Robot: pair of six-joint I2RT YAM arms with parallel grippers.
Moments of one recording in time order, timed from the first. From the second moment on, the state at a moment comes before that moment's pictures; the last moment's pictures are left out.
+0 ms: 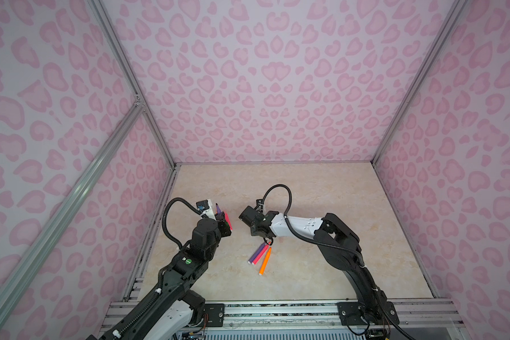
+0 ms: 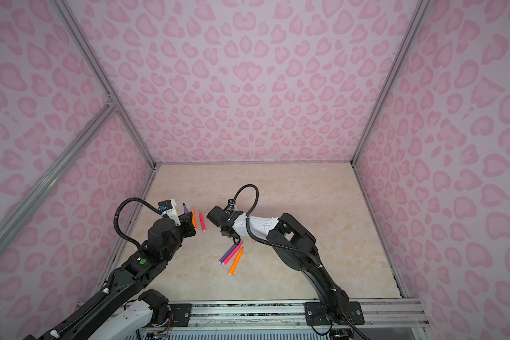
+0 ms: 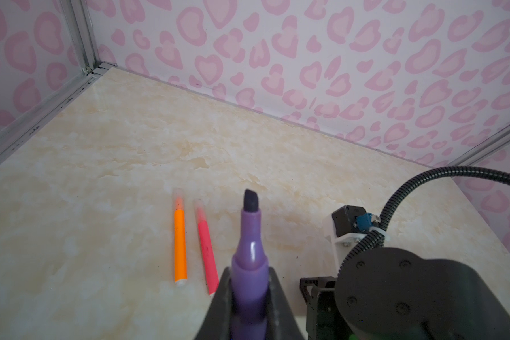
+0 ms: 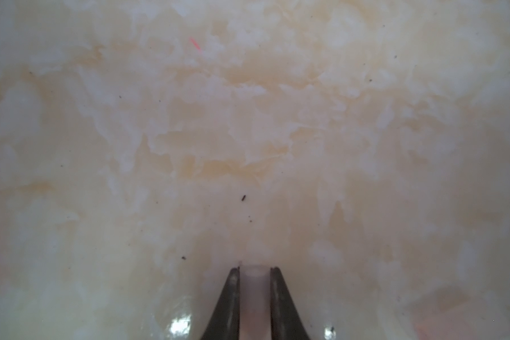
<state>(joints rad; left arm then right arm) -0.50 0.77 0.53 -0.14 -0.37 -0.49 0.97 2.23 1.63 -0.58 0.45 0.79</state>
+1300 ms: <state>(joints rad) -0.77 0.96 0.58 0.15 0.28 -0.25 0.98 1.17 0.99 -0.13 0.53 0.79</state>
